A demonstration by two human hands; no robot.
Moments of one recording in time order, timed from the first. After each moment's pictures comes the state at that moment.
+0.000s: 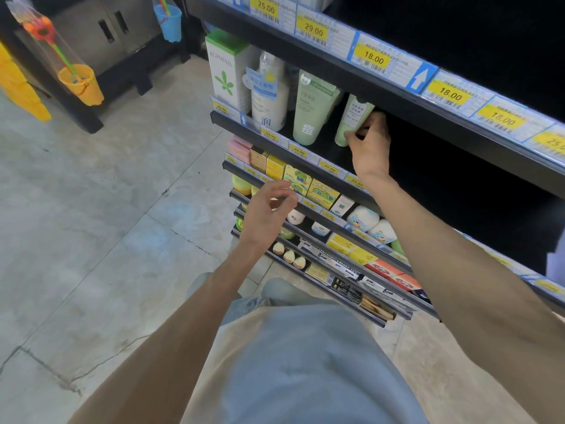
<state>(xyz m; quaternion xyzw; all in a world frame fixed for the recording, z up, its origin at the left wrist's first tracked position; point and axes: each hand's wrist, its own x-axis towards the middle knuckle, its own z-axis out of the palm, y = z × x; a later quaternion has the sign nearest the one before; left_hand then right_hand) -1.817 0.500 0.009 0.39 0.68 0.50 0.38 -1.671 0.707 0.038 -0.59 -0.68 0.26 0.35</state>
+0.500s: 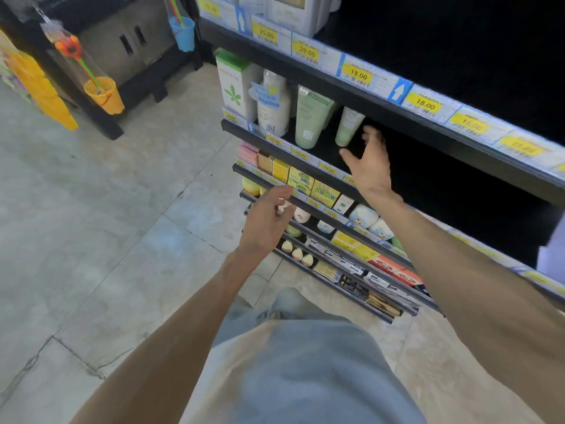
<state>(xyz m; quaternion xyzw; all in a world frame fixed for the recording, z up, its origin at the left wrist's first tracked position) -1.815 0.475 0.042 0.48 0.72 0.38 0.32 -1.650 0.670 0.053 -0.59 -0.72 0.24 0.28</state>
